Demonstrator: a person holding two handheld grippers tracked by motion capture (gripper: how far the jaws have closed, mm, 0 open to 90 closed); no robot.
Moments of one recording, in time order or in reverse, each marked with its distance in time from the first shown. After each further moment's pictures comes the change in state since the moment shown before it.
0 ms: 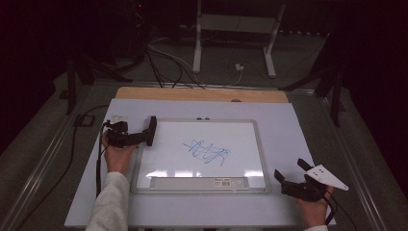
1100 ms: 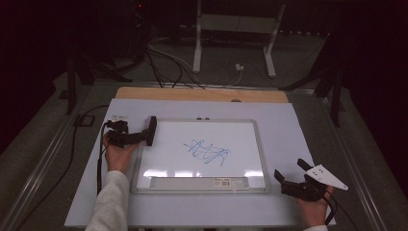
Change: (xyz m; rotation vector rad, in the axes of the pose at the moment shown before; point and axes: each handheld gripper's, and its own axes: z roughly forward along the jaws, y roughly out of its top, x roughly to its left) left arm 0.006 -0.002 0.009 0.055 0.031 -0.049; right arm 0.000 0.000 0.001 0.007 -0.002 0.000
